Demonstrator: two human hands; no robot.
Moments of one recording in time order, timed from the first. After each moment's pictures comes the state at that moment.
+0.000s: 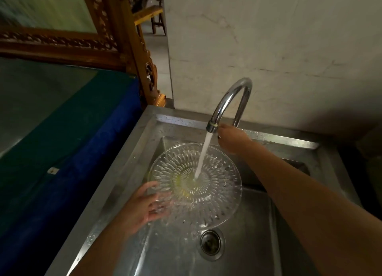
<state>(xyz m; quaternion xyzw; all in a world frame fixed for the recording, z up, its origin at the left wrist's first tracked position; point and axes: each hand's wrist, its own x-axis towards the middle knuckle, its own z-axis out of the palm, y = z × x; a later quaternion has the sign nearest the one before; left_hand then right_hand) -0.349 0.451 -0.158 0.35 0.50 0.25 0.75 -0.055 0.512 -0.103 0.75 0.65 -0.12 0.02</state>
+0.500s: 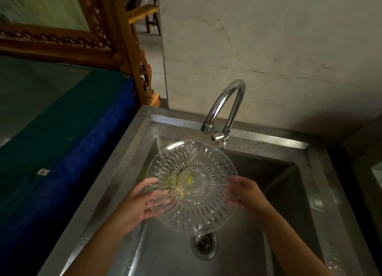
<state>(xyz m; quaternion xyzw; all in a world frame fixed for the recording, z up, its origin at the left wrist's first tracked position) -0.348 0.454 -0.161 0.40 0.47 0.25 0.75 -0.057 0.372 -0.169 0.68 0.27 -0.53 -0.42</state>
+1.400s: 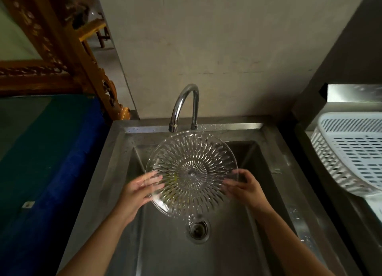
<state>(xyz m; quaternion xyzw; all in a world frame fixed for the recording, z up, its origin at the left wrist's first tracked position) -0.325 0.452 -0.120 0.55 0.42 0.20 0.70 -0.065 0.278 -0.135 0.60 0.21 -0.45 -0.62</state>
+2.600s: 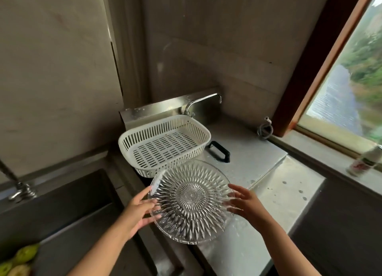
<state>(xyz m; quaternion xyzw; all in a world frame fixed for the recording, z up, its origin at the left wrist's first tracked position) -0.051 0.117 -0.028 0.55 0.29 -0.04 0.78 0.059 -0.180 -0.021 0.68 -0.02 -0.27 -0.68</state>
